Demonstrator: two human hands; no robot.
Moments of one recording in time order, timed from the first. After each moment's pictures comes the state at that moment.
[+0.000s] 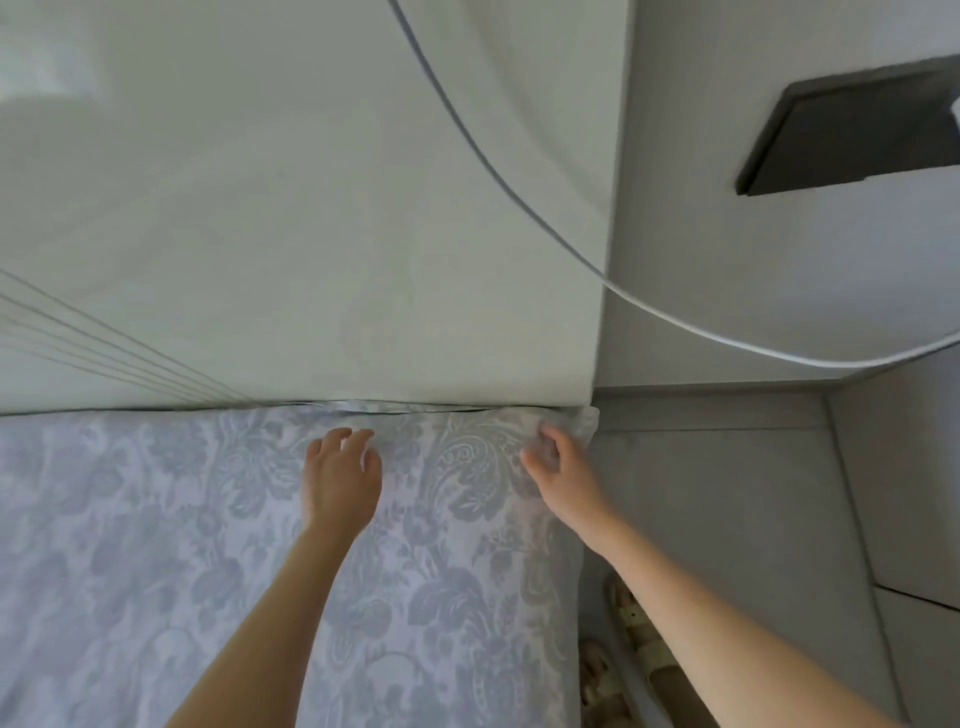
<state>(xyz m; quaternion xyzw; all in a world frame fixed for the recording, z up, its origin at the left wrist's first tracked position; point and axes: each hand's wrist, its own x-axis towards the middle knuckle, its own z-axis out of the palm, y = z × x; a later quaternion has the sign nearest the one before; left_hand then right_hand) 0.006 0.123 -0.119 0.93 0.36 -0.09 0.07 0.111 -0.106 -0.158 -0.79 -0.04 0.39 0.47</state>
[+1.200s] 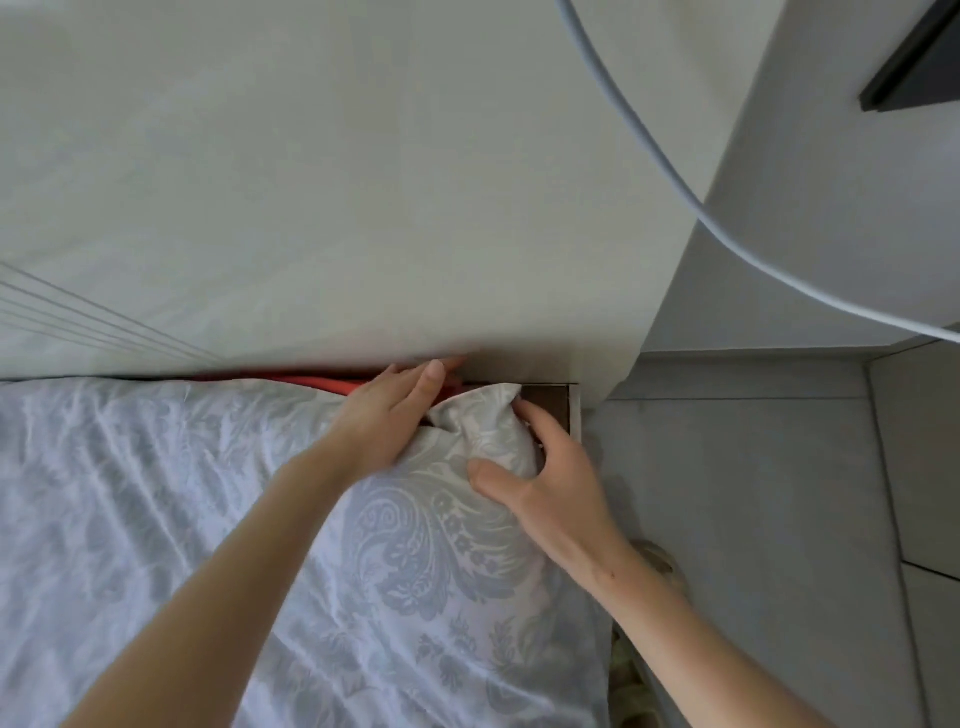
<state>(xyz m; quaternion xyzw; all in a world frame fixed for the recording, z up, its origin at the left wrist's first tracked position) 0.069 0.111 -0.070 0.88 0.25 -0.20 0.34 0.088 -0.075 -0.071 -0.72 -0.04 0.39 0.58</state>
